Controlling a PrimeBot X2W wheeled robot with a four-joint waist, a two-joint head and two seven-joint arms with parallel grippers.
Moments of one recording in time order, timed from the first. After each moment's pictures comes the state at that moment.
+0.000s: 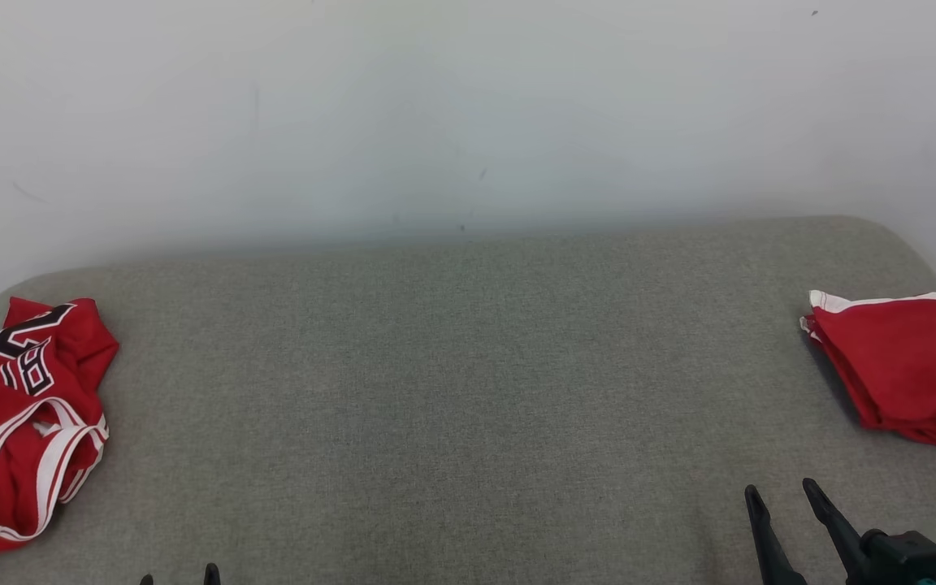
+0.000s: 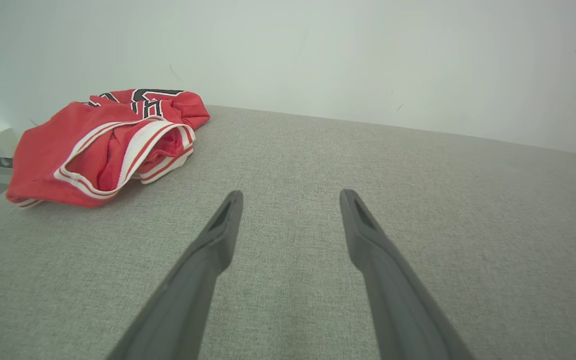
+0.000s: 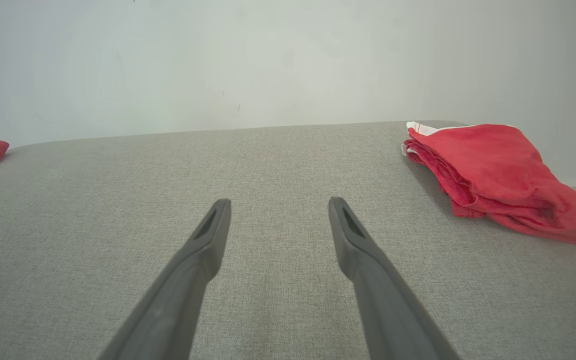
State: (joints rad) left arm 0.18 0.05 0.08 0.18 -0.19 -0.10 -0.26; right arm 0.03 -0.24 0.11 0.30 0.30 0.13 -0.22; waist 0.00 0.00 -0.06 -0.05
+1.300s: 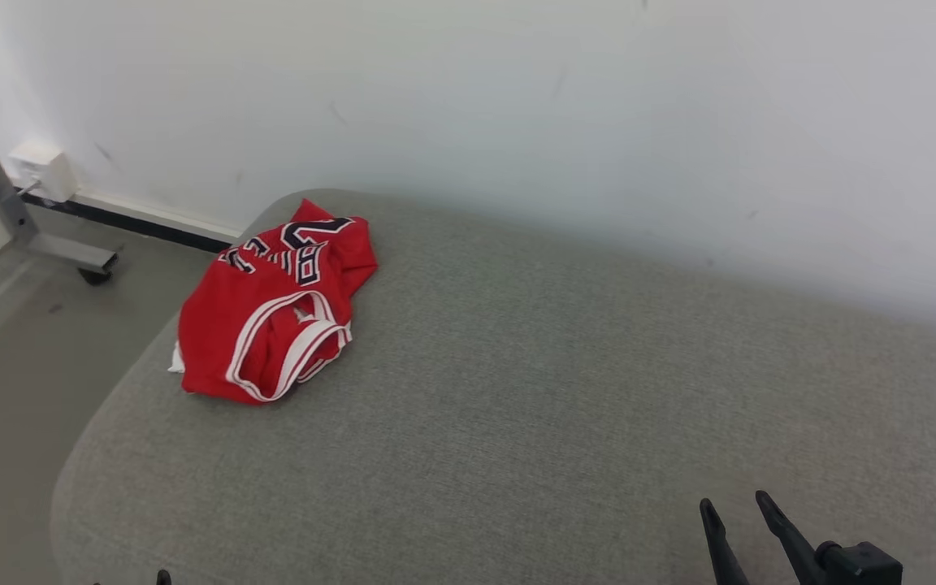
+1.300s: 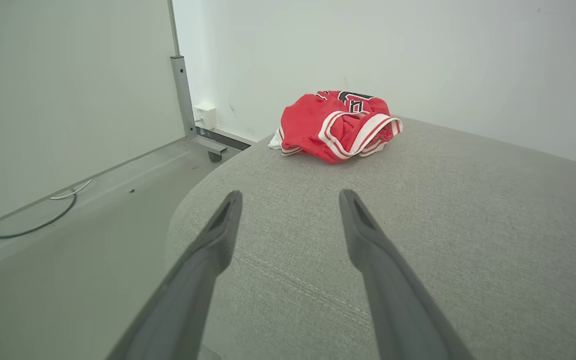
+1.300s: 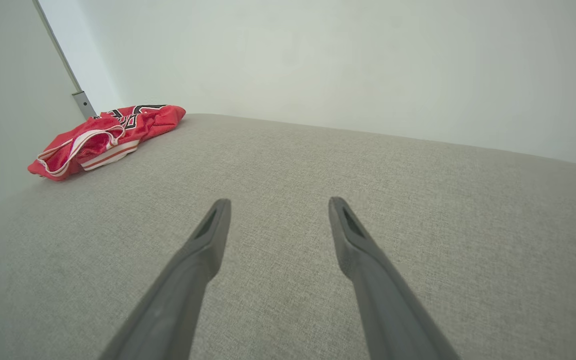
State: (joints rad) left arm 0.19 0.07 0.17 0.17 -0.15 -0.13 -0.26; right arm 0.02 -0.20 0.18 0.34 0.31 0.13 -0.25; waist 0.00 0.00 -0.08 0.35
